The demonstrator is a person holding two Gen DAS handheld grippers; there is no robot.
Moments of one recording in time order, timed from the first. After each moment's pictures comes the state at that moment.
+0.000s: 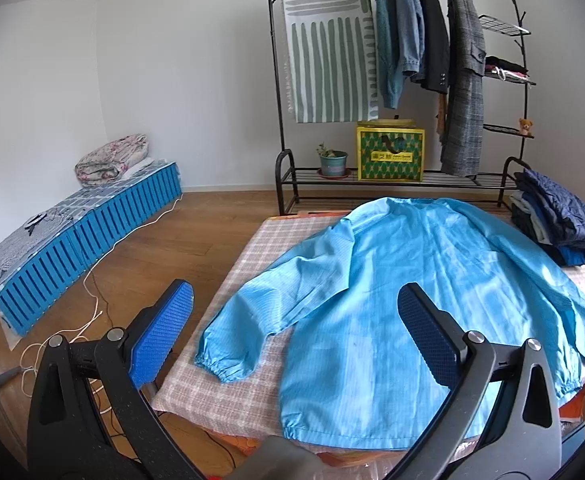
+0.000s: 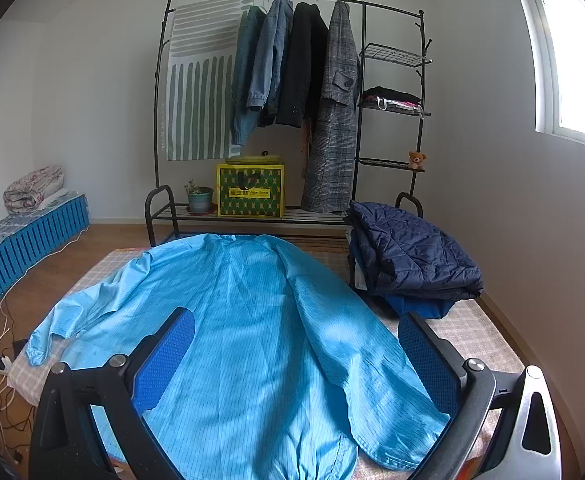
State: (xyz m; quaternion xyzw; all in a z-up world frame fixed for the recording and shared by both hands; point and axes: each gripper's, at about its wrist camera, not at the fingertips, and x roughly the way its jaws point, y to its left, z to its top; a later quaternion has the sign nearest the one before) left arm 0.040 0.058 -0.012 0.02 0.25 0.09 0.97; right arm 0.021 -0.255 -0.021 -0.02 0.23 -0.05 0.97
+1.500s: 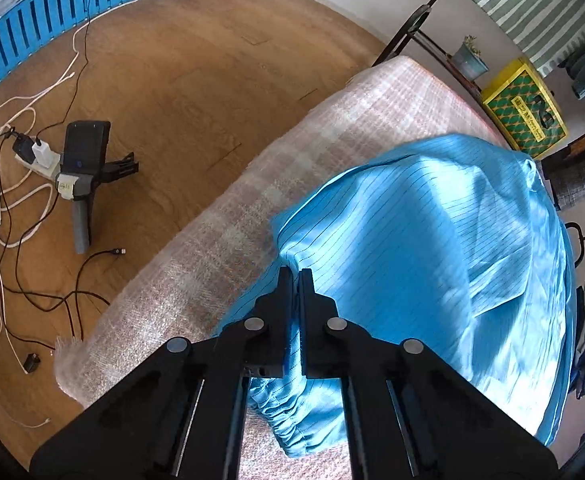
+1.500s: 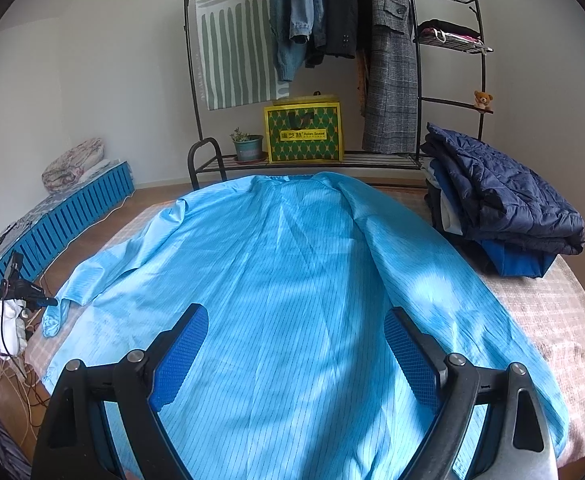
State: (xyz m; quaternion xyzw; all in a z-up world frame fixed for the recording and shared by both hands) left arm 0.231 0.299 -0.255 -0.28 0.48 0.14 0.82; right arm 0.113 -0.249 -0.128 0.02 0.31 0.06 0.95
